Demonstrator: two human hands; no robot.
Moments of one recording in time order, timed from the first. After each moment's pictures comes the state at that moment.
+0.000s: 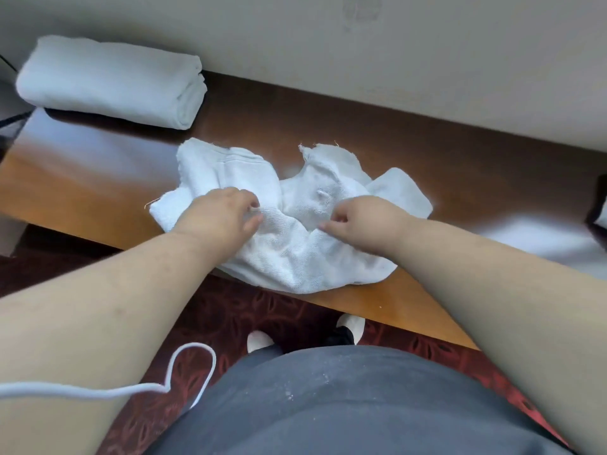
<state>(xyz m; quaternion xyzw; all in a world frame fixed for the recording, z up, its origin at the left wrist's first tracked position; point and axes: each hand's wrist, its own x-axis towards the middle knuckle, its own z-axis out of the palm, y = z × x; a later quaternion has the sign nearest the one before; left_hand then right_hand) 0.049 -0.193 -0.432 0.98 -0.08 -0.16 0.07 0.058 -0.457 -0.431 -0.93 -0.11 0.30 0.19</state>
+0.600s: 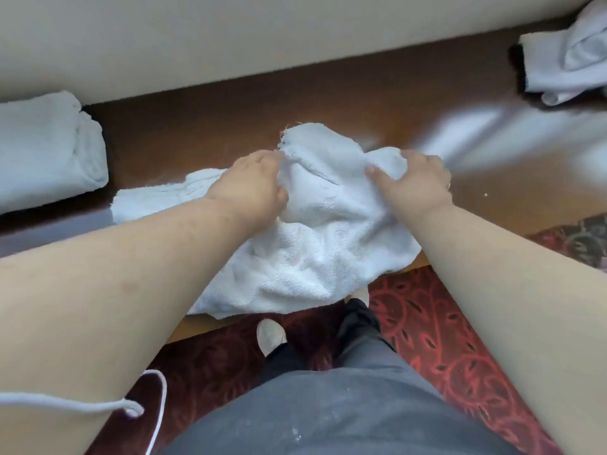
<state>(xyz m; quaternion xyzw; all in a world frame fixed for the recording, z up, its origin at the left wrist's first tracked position) 0.143 -0.237 -0.459 0.92 -0.30 -0.22 0.12 0.013 -0.468 -0.480 -0.86 0.45 0.07 0.22</state>
